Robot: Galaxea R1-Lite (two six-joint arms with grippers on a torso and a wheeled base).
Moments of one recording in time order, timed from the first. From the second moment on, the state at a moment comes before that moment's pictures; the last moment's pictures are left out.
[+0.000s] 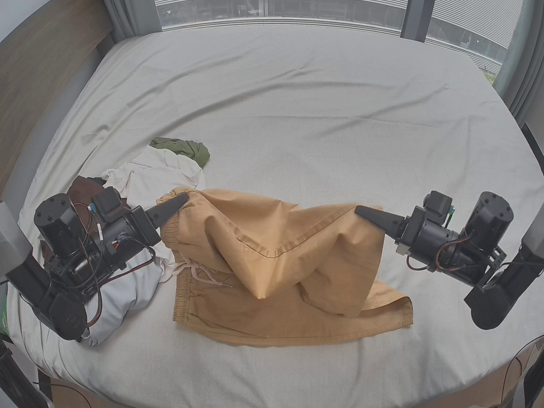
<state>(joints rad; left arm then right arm) -0.22 1.87 -0.45 -1.55 -0.50 -0.61 0.38 1.89 -0.49 -1.54 0.55 0.86</state>
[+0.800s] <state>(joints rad) -0.17 1.77 -0.44 -1.55 -0.51 -0.63 0.31 1.76 -0.46 -1.54 0.58 0.75</state>
